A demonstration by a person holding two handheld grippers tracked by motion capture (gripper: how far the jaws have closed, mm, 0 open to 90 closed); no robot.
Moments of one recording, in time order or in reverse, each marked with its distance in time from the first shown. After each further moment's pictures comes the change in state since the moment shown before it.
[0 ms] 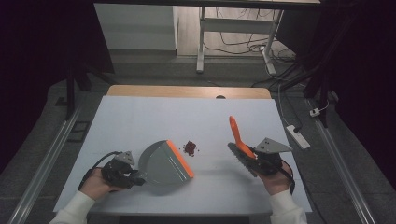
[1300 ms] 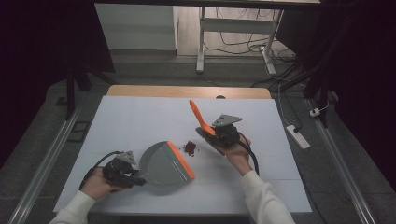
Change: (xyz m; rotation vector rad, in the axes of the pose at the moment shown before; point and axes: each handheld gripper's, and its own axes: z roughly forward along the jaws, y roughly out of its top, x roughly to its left) left arm 0.001 0.003 0.004 0.019 -0.011 0.002; right arm 0.015 0.060 0.129 0.076 0.093 -0.061
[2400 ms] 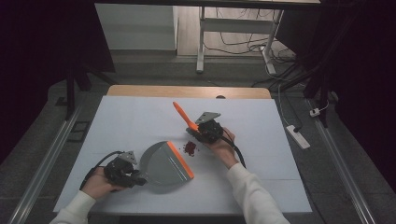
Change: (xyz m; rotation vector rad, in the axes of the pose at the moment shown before) left arm 0.002 0.001 0.004 0.021 0.007 -0.006; right arm 0.010 0.015 0.054 0.075 0.013 -0.078
